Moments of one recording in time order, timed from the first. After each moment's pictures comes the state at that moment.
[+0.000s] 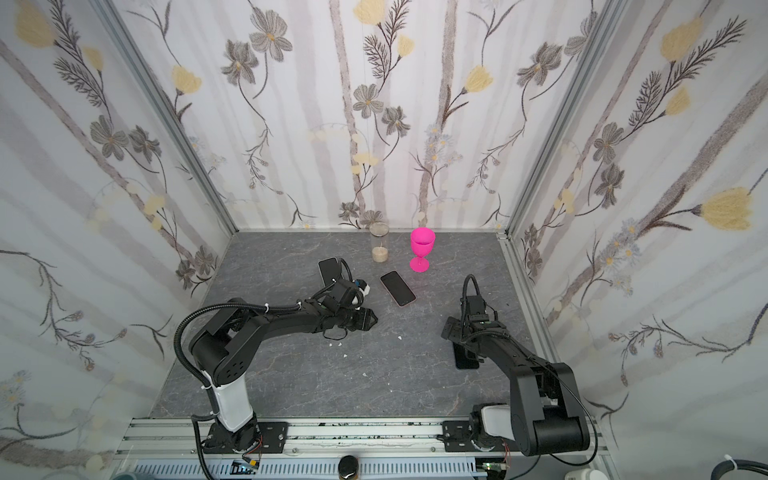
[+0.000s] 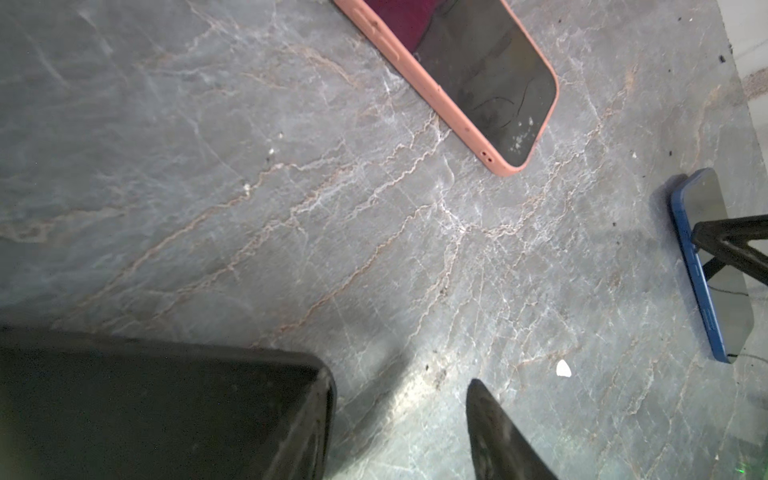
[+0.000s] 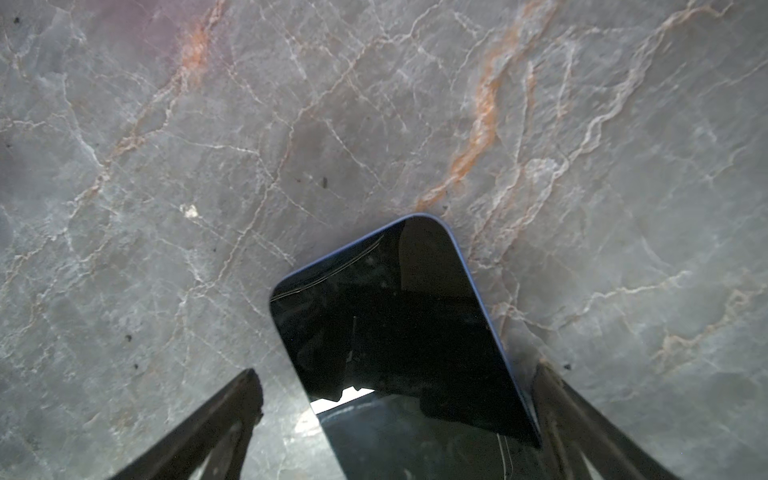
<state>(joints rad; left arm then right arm) -0.70 1.87 1.01 -0.04 0.22 -0.42 0.11 1.31 0.56 -0.39 0.05 0.53</state>
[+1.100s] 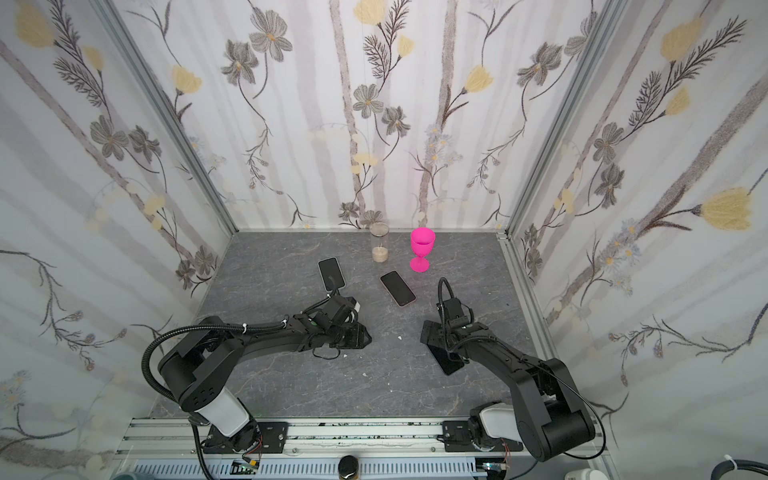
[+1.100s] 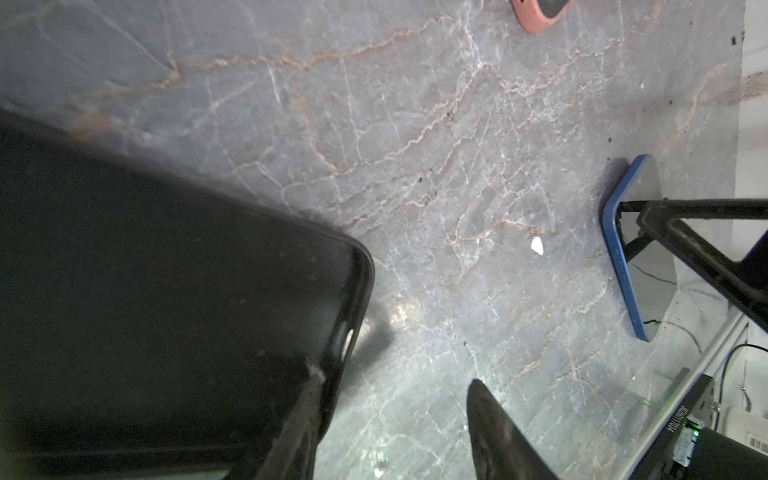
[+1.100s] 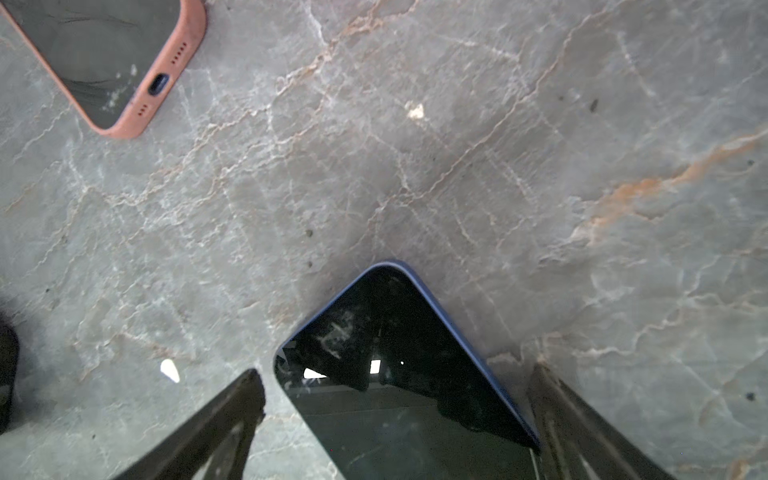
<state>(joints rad) -0.78 1.66 0.82 -0.13 0.24 -0.71 0.35 1.30 0.55 -0.35 -0.02 0.58</state>
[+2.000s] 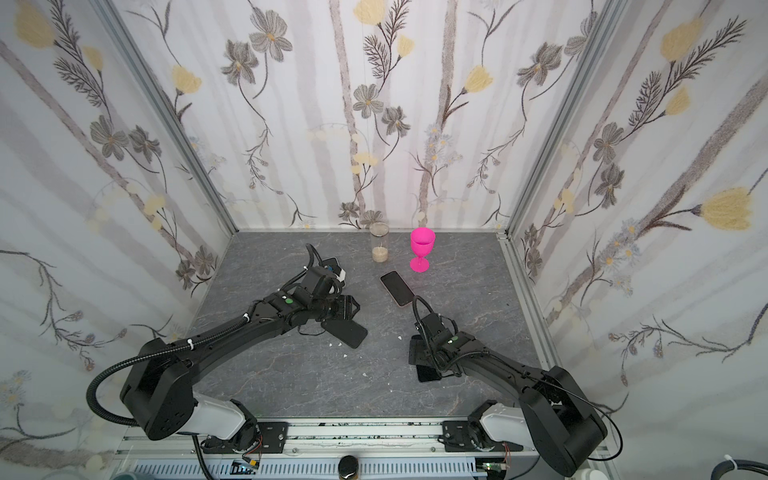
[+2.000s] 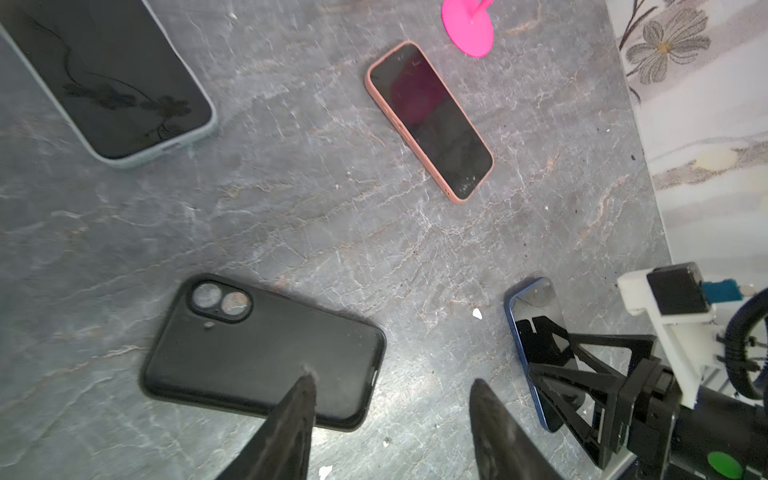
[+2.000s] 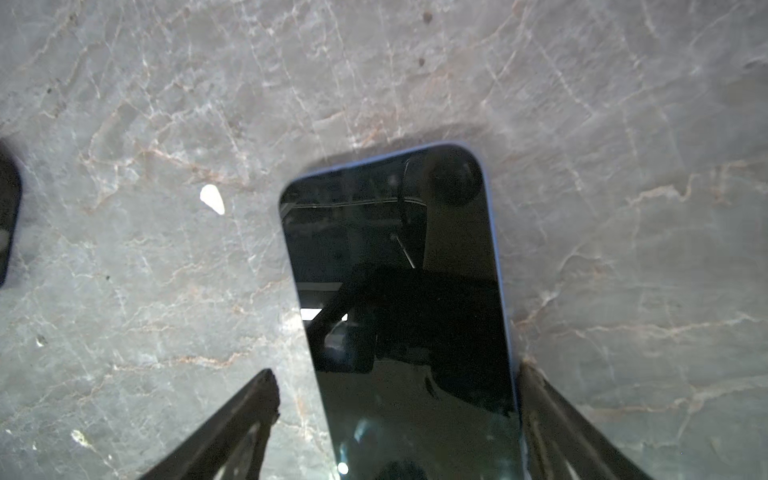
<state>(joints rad) -0.66 1.45 1.04 -0.42 0.12 -0.54 0.64 1.25 0.53 -0.50 0.03 0.71</state>
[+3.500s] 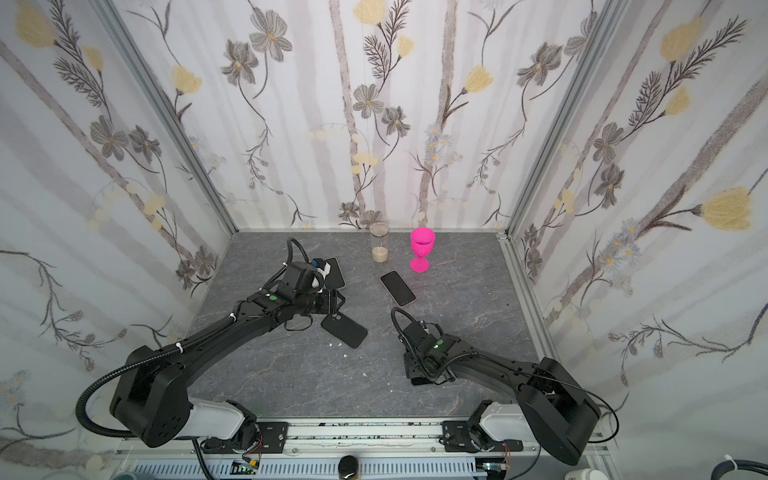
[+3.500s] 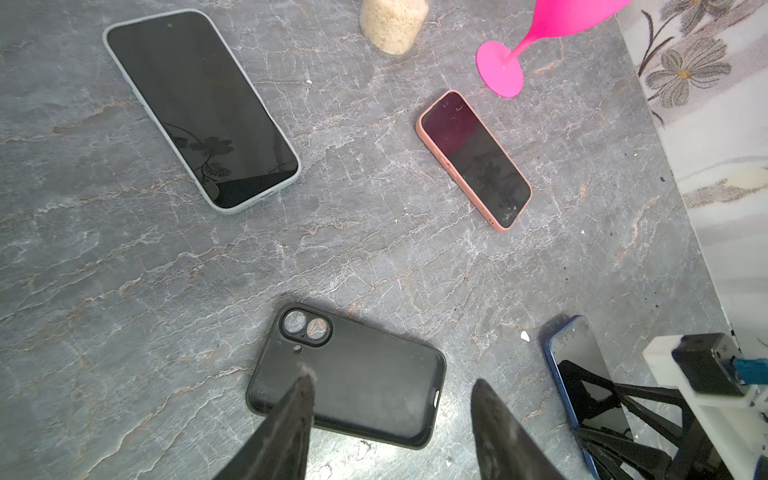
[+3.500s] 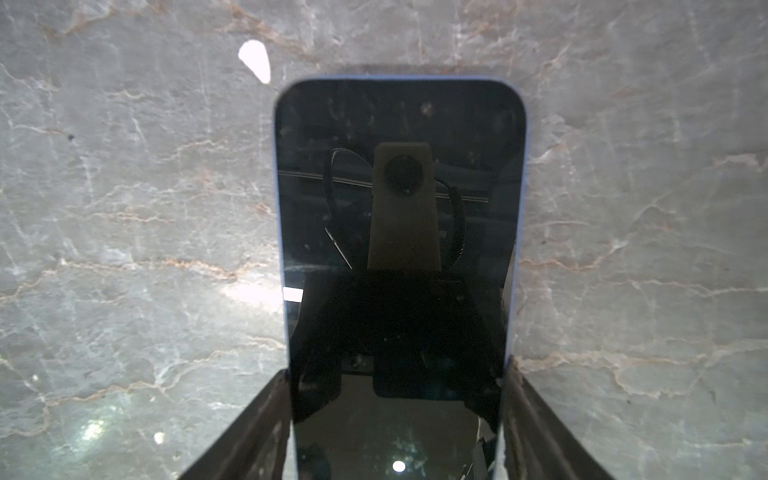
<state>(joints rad) -0.53 1.41 0.98 -0.37 0.16 -0.42 0.81 1.27 0.58 -0.60 0.14 0.64</state>
